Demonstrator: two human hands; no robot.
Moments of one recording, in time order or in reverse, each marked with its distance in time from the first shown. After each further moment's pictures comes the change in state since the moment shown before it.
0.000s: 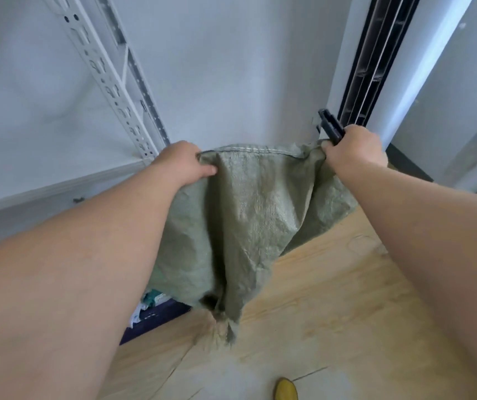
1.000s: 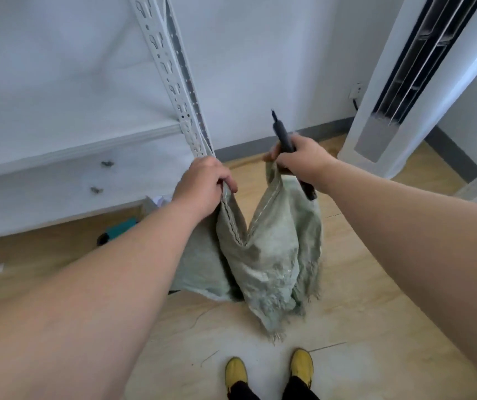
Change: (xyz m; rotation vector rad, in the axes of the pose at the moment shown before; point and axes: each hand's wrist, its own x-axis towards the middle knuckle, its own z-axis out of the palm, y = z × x) left_hand -0.055 -0.107 0.063 -0.152 0.144 0.267; right_hand -0.098 -0.095 0.095 0.556 -0.688 -0.202
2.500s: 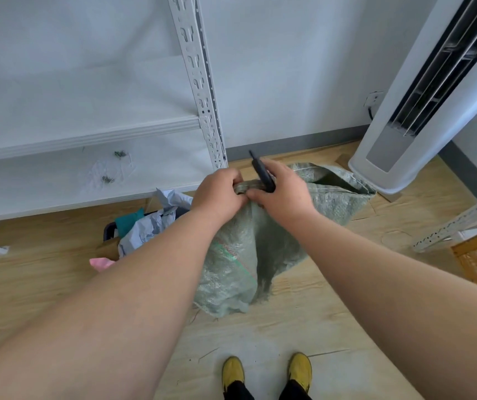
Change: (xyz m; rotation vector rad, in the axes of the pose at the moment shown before) left_hand -0.020 -0.008 0.008 -0.129 0.019 -0.303; right_hand -0.030 0.006 0.088 -0.289 0.098 -0.212
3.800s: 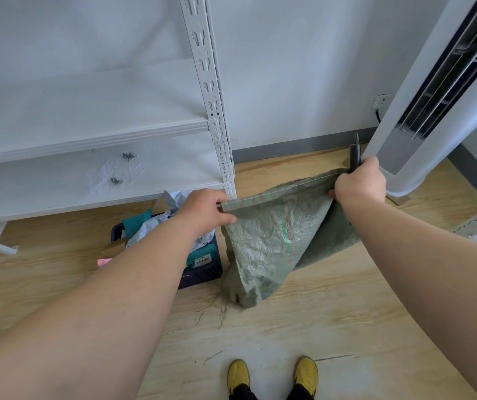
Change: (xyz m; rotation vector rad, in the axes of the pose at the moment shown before) left_hand -0.005 -0.056 -0.017 0.093 -0.236 -0.048; right_hand 0.022 0.053 -0.058 0.039 0.350 0.618
